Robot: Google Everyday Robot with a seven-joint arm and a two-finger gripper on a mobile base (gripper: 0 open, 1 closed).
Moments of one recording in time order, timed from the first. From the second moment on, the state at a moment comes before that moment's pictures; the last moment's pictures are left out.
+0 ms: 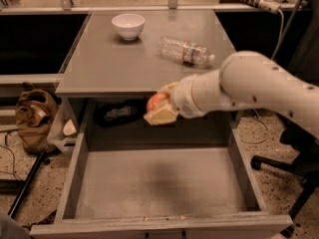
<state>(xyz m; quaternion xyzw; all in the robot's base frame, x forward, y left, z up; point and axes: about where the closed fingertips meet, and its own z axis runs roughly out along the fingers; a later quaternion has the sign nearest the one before) 0.552 -0.013 0.823 -0.51 0.74 0.16 0.41</state>
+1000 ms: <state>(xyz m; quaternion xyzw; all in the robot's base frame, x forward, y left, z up) 0.645 -0.007 0.878 -0.51 0.74 0.06 0.44</state>
